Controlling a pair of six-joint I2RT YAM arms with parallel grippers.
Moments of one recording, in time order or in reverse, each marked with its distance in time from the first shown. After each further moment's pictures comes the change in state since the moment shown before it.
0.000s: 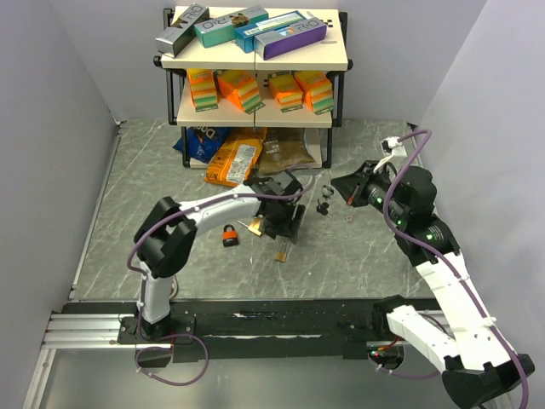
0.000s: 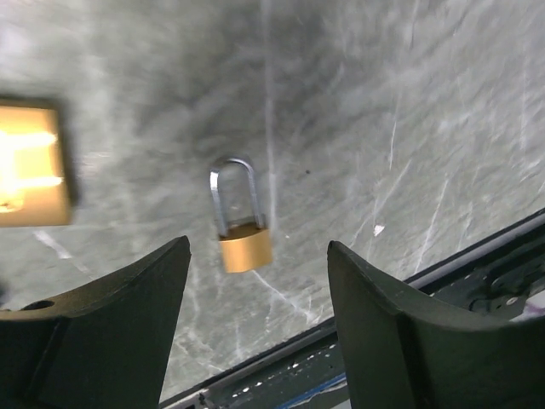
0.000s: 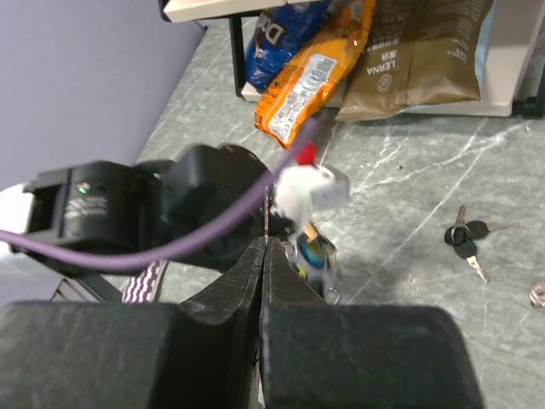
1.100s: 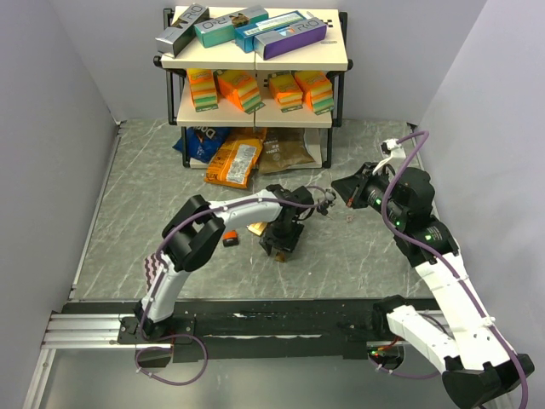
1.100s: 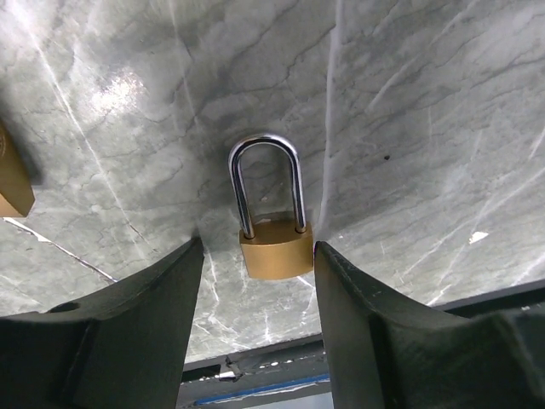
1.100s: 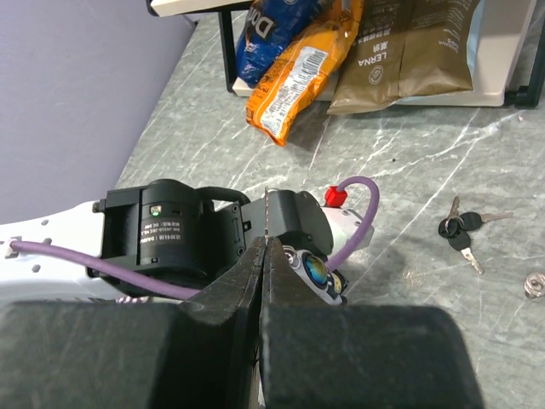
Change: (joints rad) left arm -0.071 0.209 0.141 -0.248 -0.050 0.027; right arm 0.000 -0.003 -0.018 -0.009 0.017 -0.001
